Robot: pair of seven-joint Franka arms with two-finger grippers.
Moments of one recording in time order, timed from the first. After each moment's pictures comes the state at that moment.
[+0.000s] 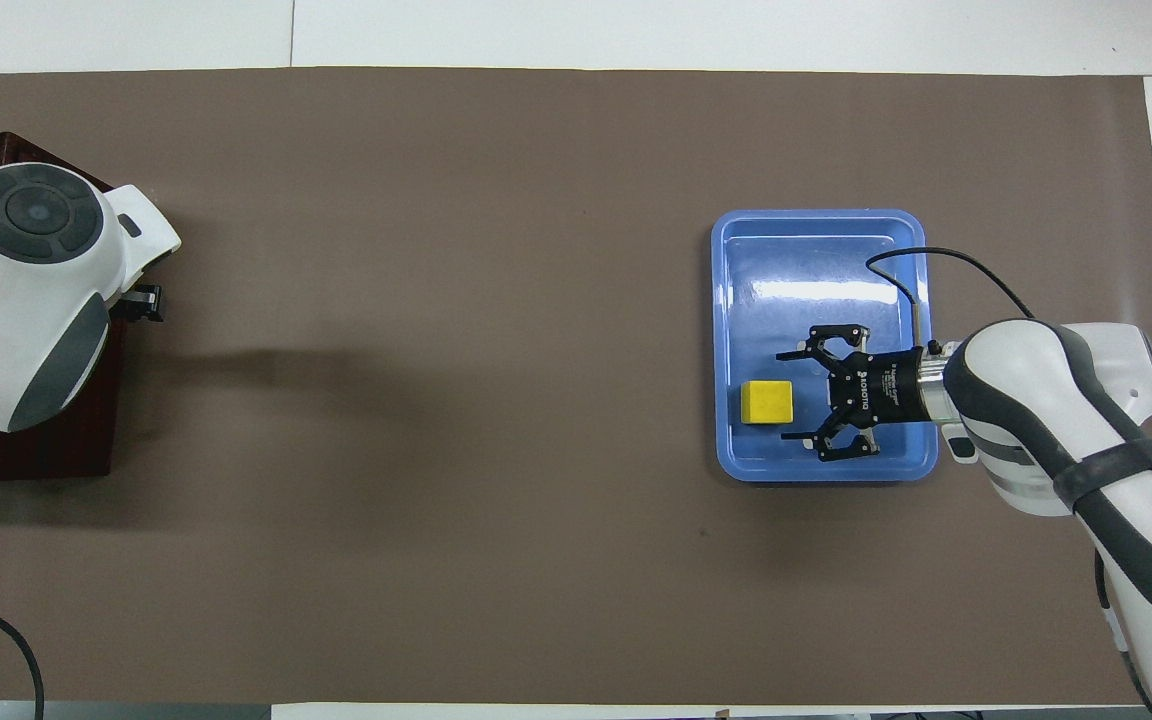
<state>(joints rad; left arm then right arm) 0.01 0.16 -0.12 -1.94 0.63 2.00 -0.27 0.04 0.15 -0.02 -2.30 1.02 2.13 0.87</state>
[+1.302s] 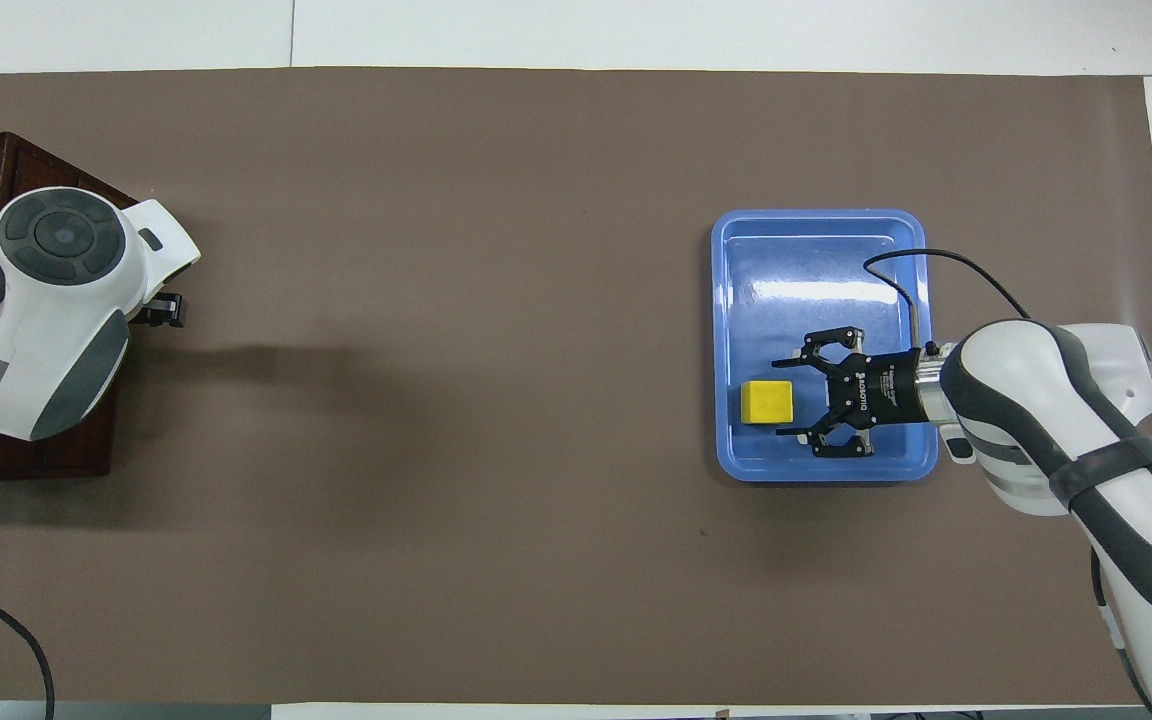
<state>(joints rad) 0.01 0.17 -0.13 -1.99 0.63 2.08 -0.29 0.04 0.15 -0.02 -2.30 1.02 2.14 0.87</state>
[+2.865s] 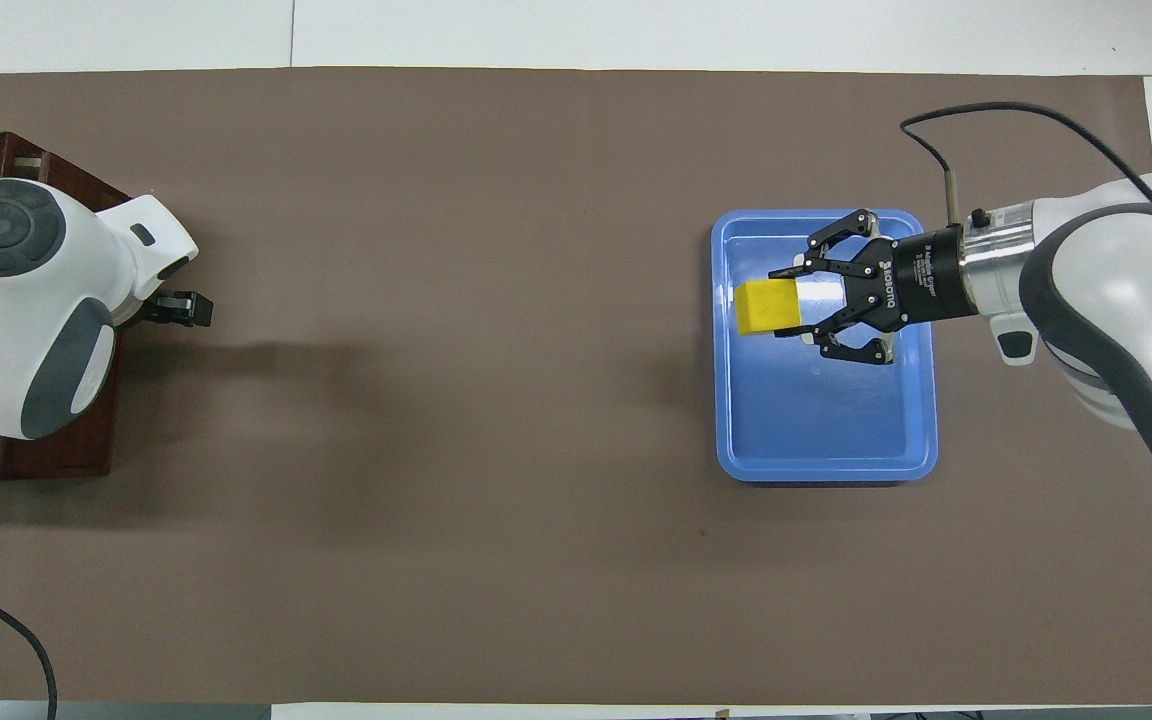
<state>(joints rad) 0.03 0.17 -0.13 -1.99 0.40 2.15 -0.15 0.06 0.14 -0.02 -1.90 0.87 1.89 1.17</state>
